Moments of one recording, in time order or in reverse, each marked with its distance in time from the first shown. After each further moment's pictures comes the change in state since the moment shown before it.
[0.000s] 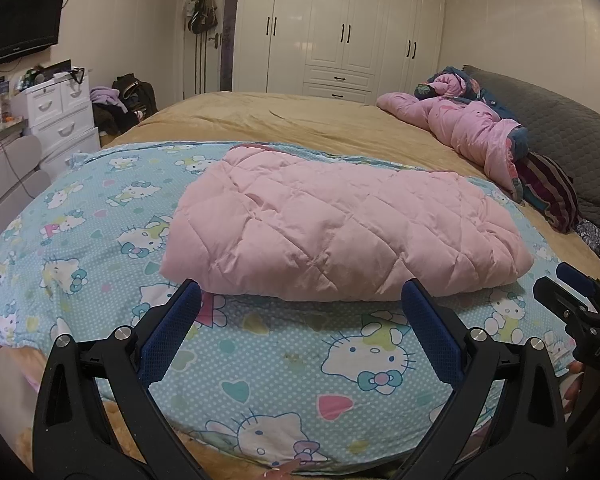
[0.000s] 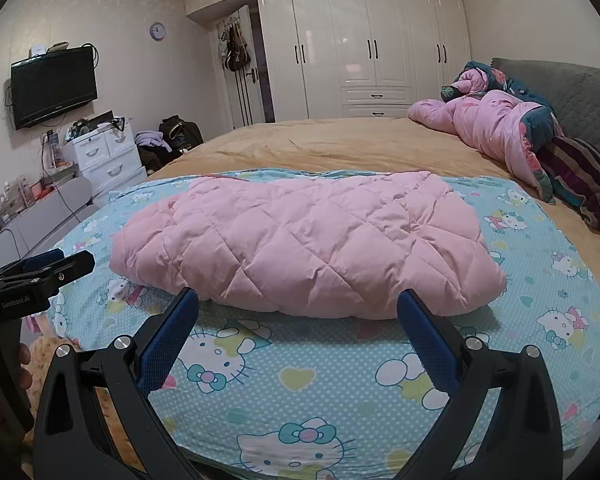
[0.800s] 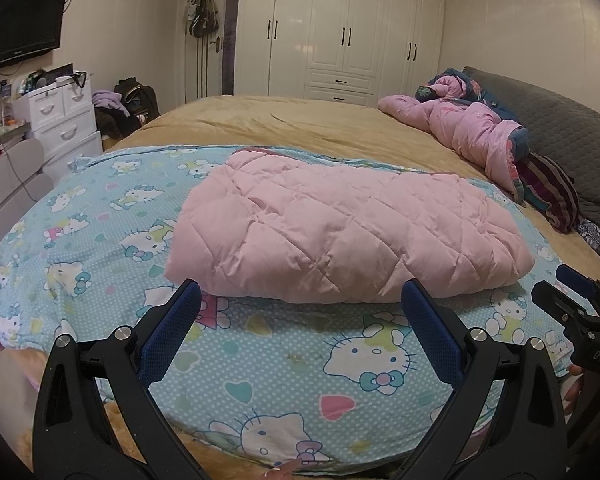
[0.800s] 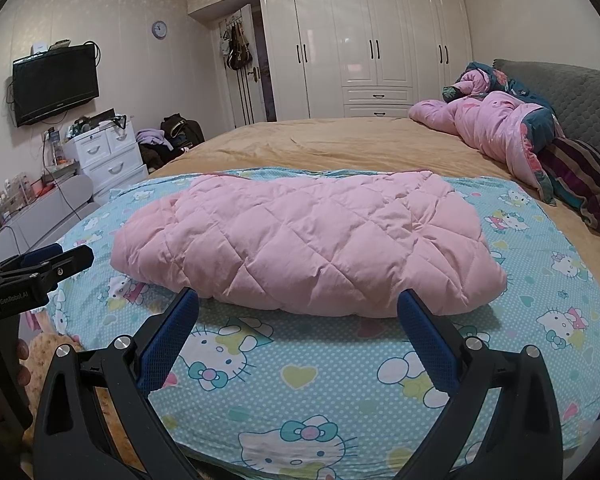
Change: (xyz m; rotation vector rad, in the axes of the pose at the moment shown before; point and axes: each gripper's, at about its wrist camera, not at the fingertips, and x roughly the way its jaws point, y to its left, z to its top) left arm -0.002 0.001 0.000 0.004 -0.007 0.011; right arm -0.001 0.002 -0.001 0.000 0.002 0.003
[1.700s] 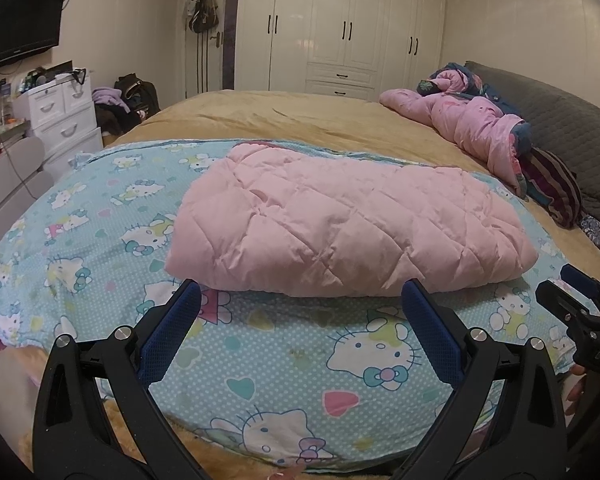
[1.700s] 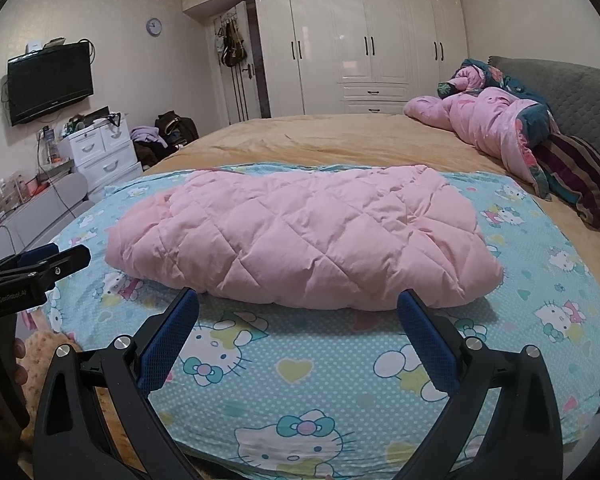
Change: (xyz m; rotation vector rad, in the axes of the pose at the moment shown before) left arm 0.001 0.002 -0.005 0.001 0.016 0.005; right arm 0.001 -0.005 -0.009 0.018 0.016 -0.033
